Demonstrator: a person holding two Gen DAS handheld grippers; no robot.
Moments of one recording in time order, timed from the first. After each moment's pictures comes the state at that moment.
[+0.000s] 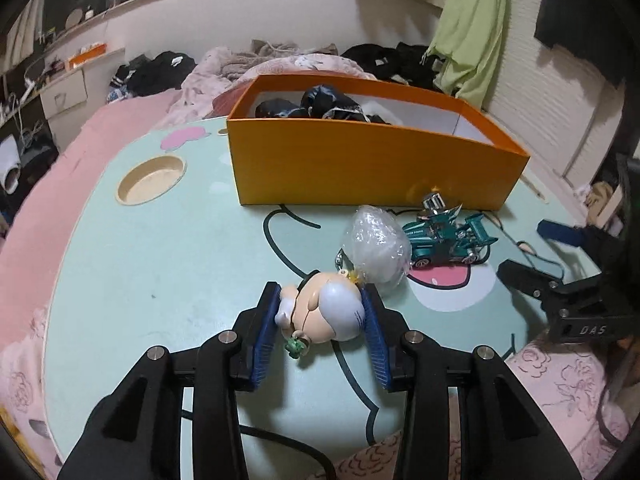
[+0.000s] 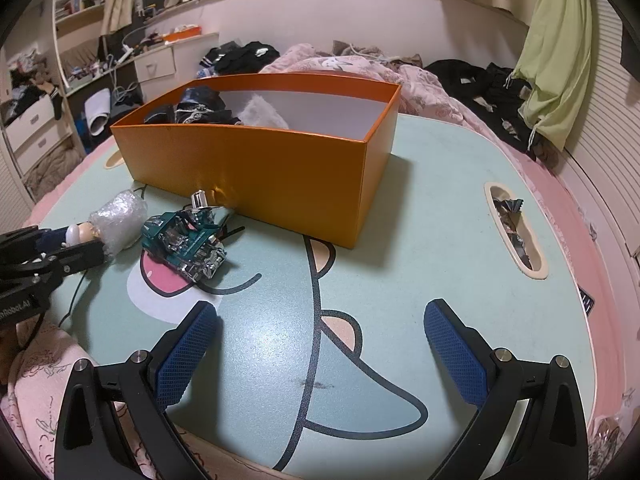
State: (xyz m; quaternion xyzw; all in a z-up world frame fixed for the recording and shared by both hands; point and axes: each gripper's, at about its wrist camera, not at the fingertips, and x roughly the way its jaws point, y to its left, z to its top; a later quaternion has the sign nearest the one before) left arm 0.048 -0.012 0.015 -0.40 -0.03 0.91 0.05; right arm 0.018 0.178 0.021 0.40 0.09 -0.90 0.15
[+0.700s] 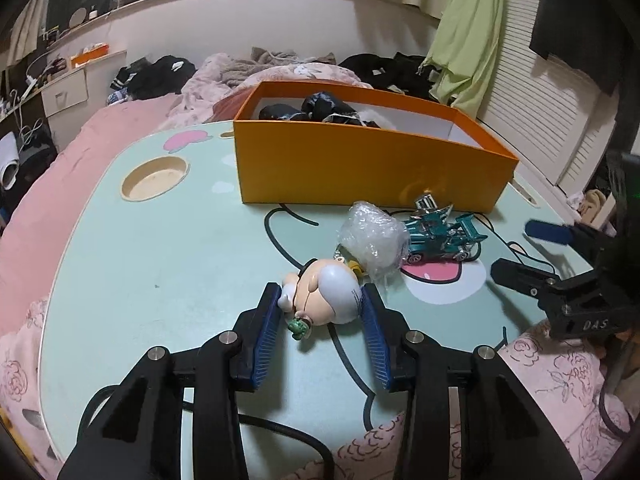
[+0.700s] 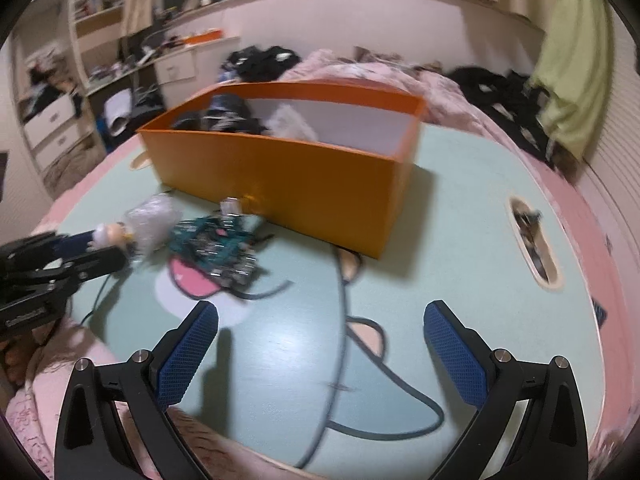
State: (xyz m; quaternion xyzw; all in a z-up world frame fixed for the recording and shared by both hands) left arm 0.064 -0.016 0.018 -0.38 -0.05 0.92 0.06; right arm 0.024 0.156 0.037 0.38 0.10 -0.89 0.21
